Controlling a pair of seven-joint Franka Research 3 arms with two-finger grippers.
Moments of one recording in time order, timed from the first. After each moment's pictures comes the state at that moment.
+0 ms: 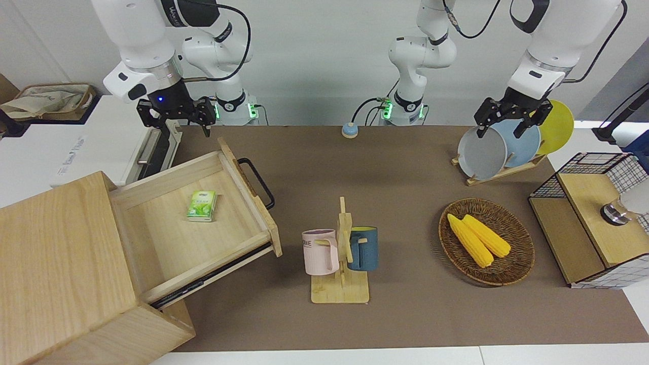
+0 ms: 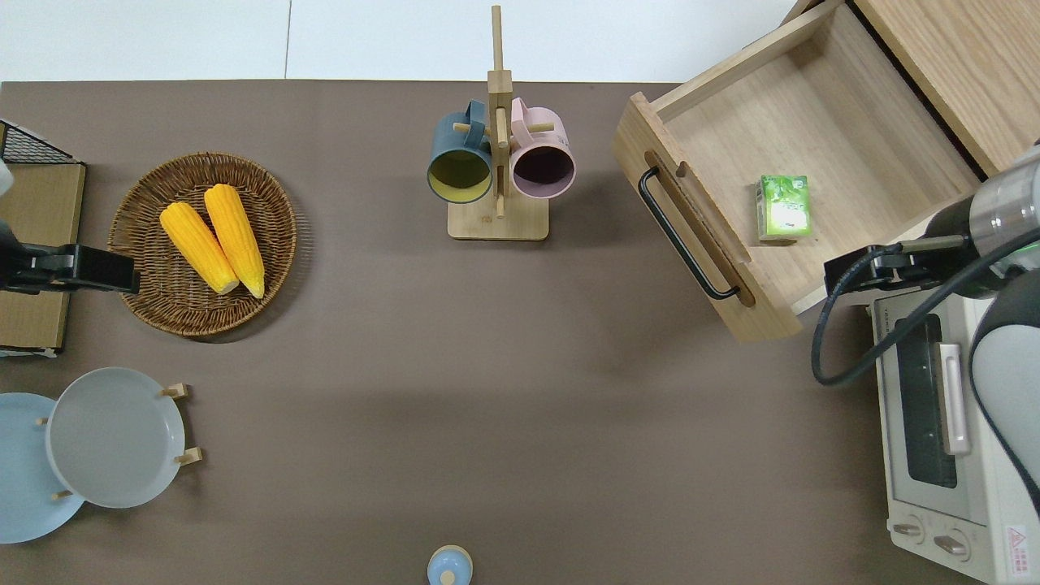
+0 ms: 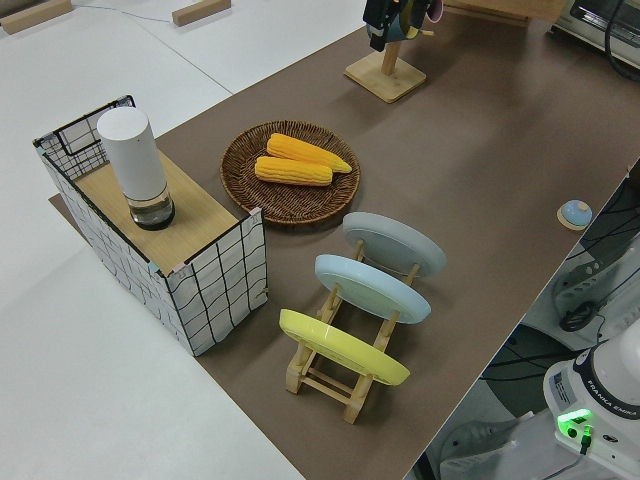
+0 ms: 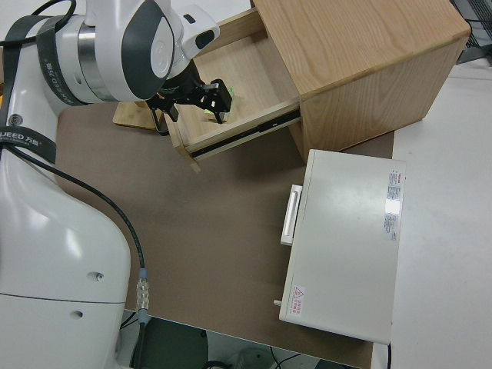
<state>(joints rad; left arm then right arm) -0.15 0.04 0.15 -1.49 -0.02 1.55 0.05 0.07 0.08 0.01 -1.46 -0.01 1.50 0.05</state>
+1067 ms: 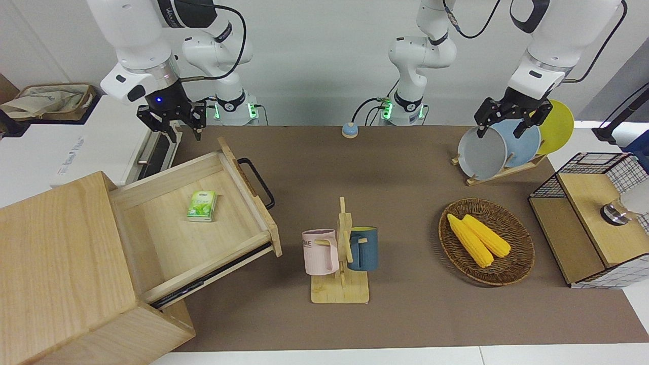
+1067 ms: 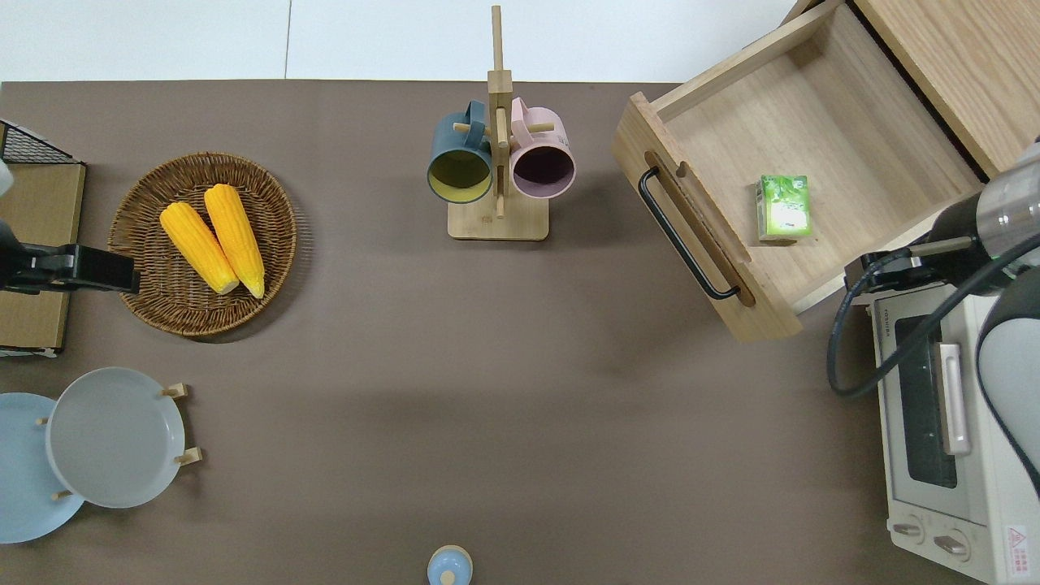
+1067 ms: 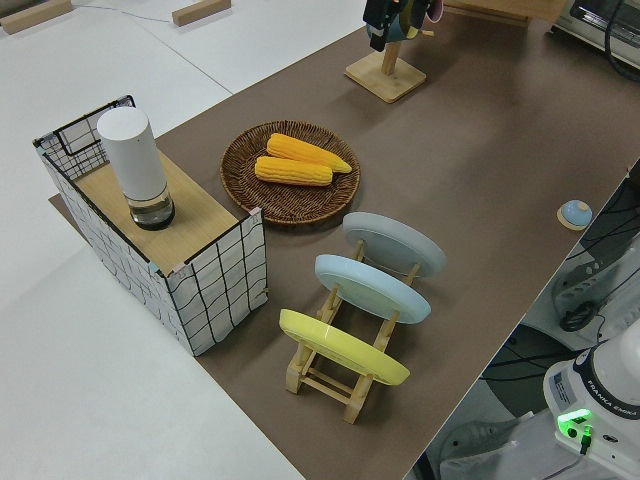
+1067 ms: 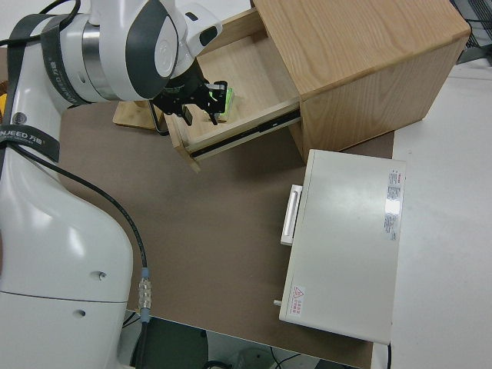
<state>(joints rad) -0.15 0.04 0.15 -1.49 -0.02 1.55 0.05 0.07 0.08 0.01 -1.45 -0.01 1.50 -0.03</state>
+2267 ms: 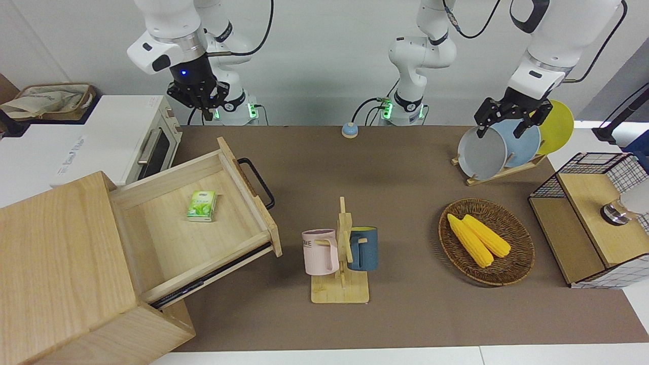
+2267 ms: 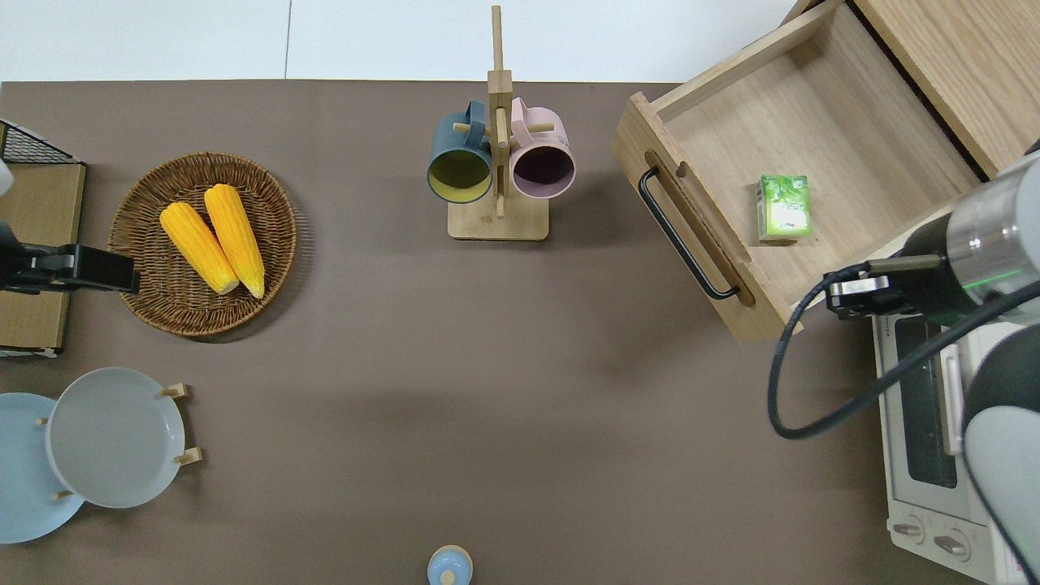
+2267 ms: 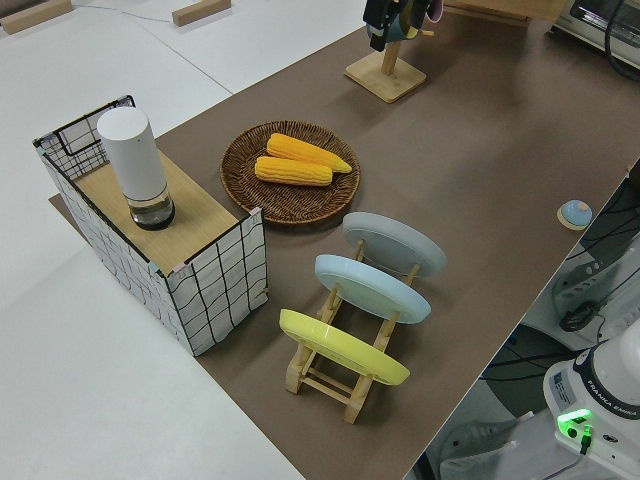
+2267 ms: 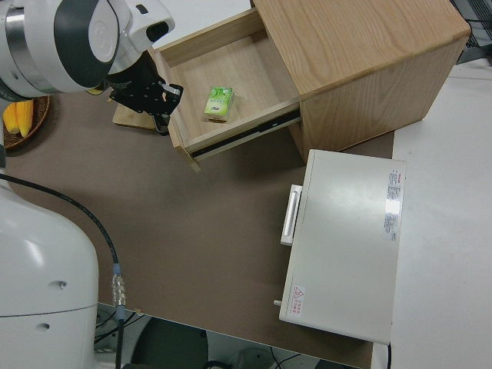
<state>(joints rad) -0.15 0.04 0.15 -1.49 -0.02 1.55 0.05 0.15 0.08 0.05 -1.34 -0.01 1.36 0.23</state>
